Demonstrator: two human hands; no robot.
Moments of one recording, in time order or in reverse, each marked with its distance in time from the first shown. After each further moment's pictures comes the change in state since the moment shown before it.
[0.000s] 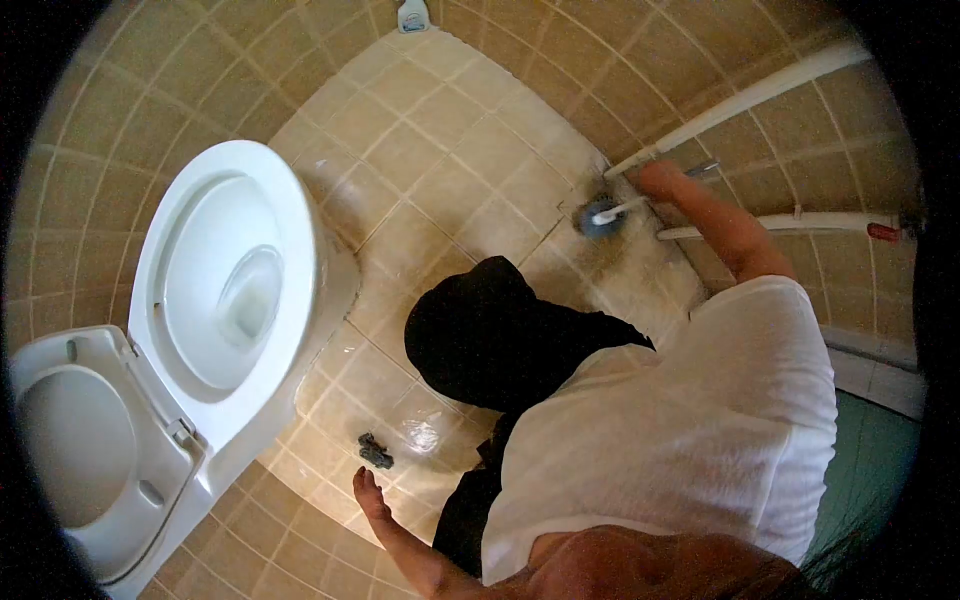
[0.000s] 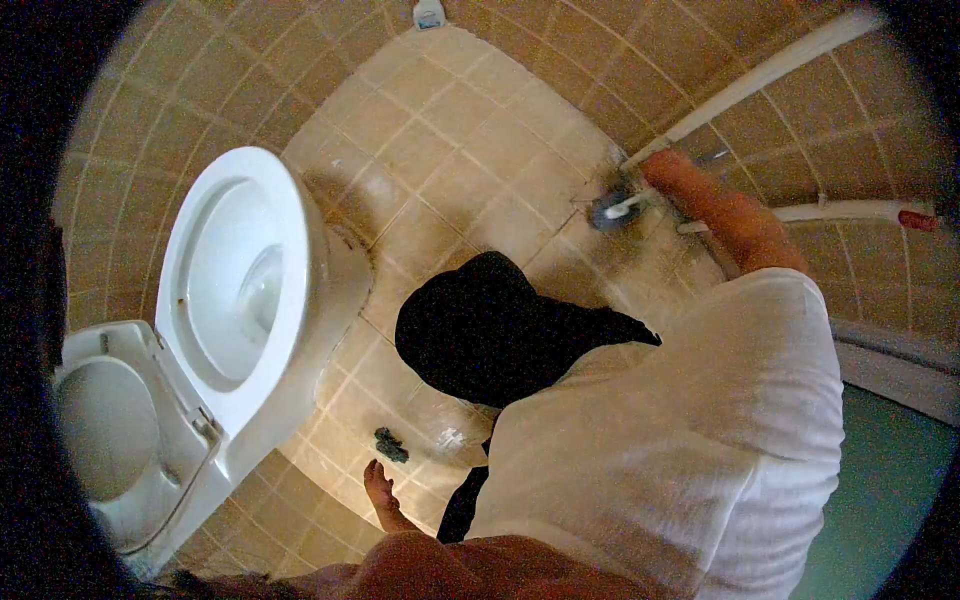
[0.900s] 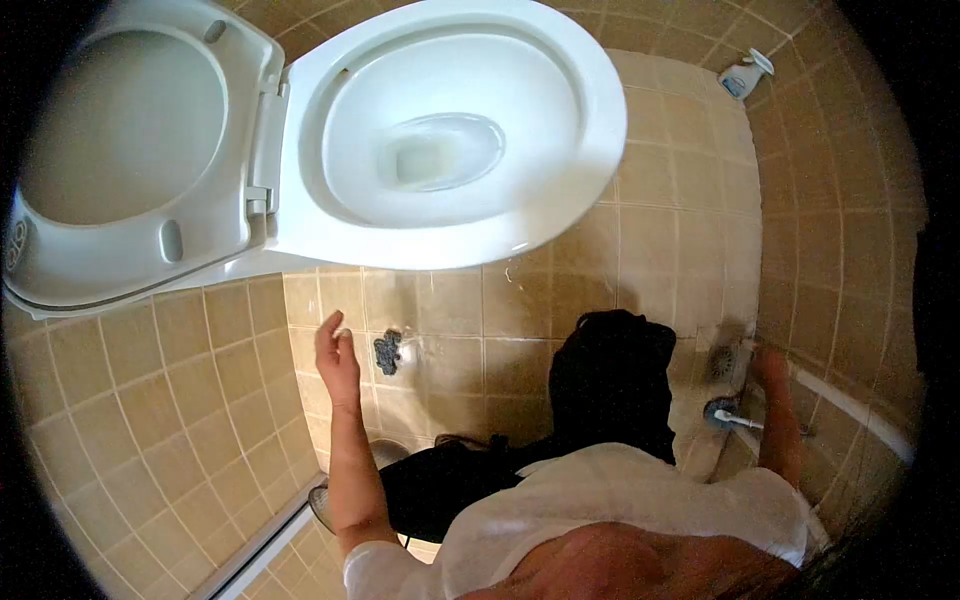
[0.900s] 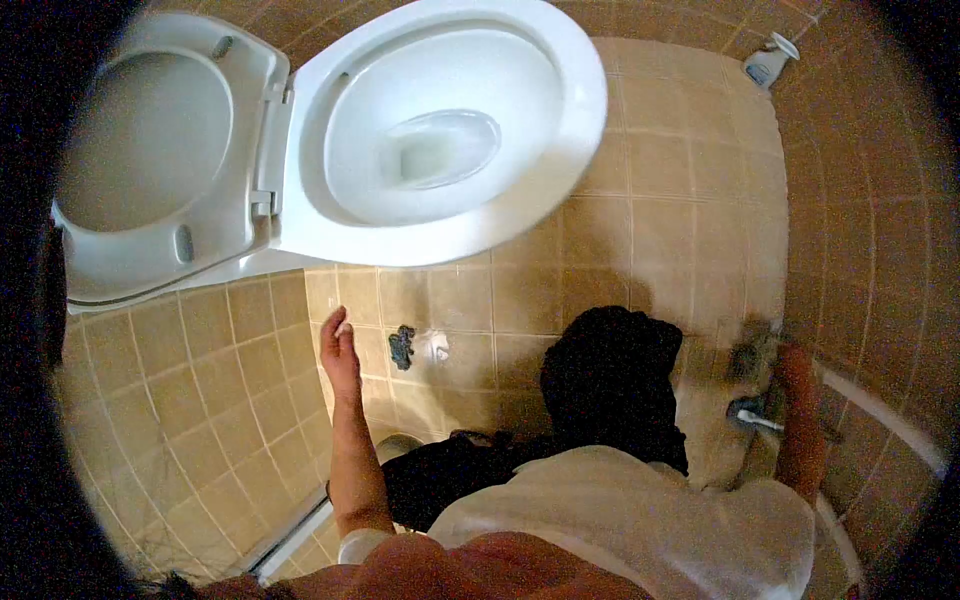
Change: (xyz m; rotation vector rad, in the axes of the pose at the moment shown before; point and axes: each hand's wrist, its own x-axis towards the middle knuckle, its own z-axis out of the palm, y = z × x) left_hand -0.041 0.131 0.008 -0.063 0.567 0.627; right_hand 0.043 -0.023 -0.025 0.176 -0.037 0.039
